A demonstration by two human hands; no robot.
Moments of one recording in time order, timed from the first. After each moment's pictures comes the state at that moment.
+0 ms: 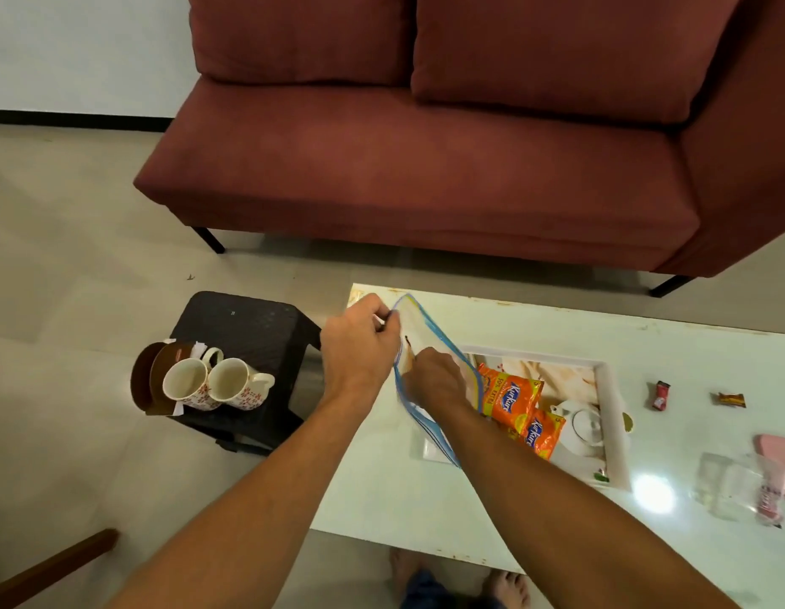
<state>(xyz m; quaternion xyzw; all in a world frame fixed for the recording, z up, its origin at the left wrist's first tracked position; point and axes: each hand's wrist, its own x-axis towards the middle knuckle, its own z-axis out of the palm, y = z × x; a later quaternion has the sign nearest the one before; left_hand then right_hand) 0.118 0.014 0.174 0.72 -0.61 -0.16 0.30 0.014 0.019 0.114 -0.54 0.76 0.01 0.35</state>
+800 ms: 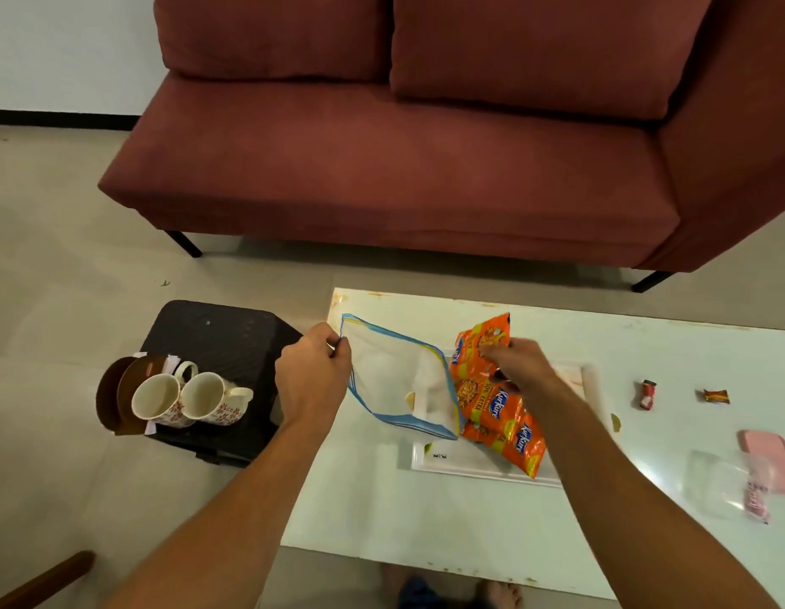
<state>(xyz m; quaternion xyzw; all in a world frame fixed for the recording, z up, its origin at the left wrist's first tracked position) 0.148 0.010 0.141 0.79 -0.56 -0.14 0.20 -0.124 -0.002 0.089 -0.26 0.77 -0.25 0.53</state>
